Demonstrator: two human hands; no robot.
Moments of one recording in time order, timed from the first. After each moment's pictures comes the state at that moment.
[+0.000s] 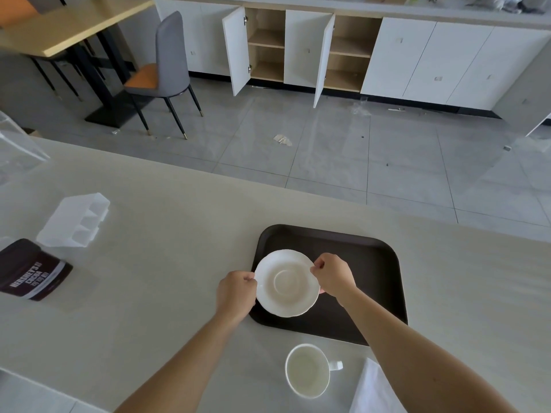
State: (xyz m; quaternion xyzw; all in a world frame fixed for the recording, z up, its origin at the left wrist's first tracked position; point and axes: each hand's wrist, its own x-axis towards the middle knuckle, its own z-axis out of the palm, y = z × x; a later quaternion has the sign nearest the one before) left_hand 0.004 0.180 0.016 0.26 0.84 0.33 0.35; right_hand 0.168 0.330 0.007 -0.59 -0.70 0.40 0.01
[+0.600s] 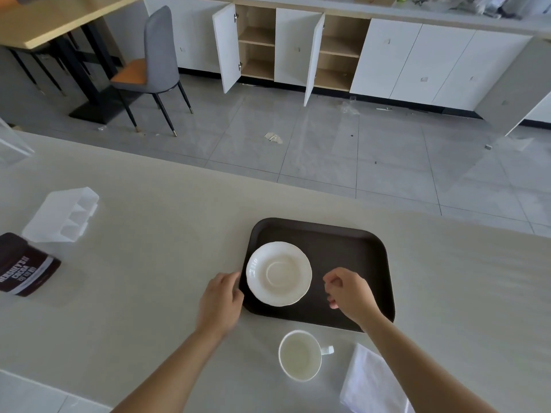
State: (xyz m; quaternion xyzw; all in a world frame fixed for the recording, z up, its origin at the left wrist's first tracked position) left_hand 0.005 0.133 -0.003 0.42 0.85 0.23 0.21; right_hand 0.240 0.289 0.018 -0.58 -0.69 0.42 0.07
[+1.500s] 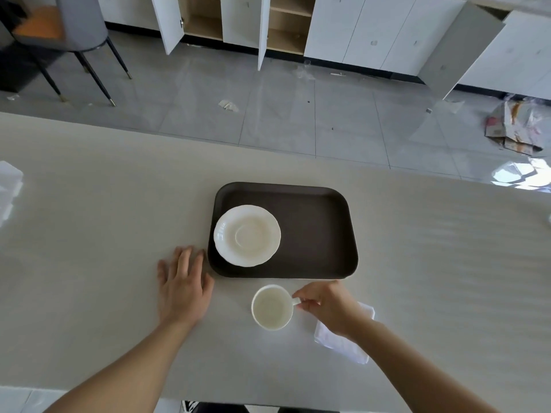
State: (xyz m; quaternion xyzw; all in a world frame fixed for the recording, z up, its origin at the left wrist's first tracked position) left_hand 0.005 0.098 -0.047 0.52 0.84 0.11 0.08; right_hand 0.300 0.196 0.018 -0.41 -0.84 0.34 0.06
